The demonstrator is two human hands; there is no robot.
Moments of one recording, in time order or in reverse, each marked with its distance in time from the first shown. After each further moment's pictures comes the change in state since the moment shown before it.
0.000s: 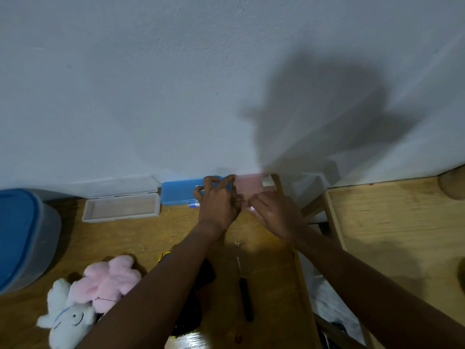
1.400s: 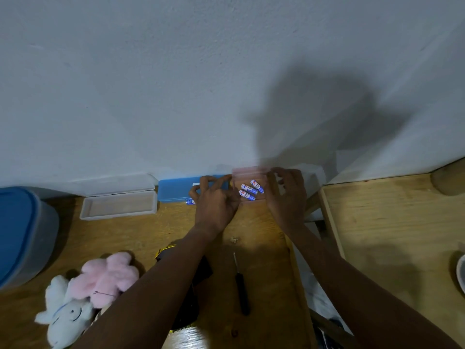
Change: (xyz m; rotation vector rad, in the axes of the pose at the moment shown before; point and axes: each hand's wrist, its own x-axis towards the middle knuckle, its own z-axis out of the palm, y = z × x) left_hand -0.009 -0.005 0.007 -0.027 0.123 0.041; right_hand 0.002 0.006 -0.002 0.324 0.414 0.712
